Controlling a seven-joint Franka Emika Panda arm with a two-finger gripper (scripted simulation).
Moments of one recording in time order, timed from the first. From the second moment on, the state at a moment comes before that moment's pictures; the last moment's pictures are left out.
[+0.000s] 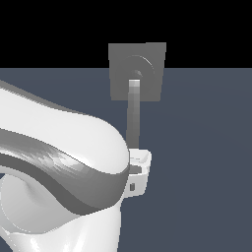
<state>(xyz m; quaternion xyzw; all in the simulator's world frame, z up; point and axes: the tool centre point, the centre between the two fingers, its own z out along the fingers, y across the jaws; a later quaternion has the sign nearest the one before) -0.083 0.031 0.083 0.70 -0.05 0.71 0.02</state>
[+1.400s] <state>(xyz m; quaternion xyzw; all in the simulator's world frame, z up) -0.101 -0.068 0.071 0.72 -0.05 0.69 0.01</state>
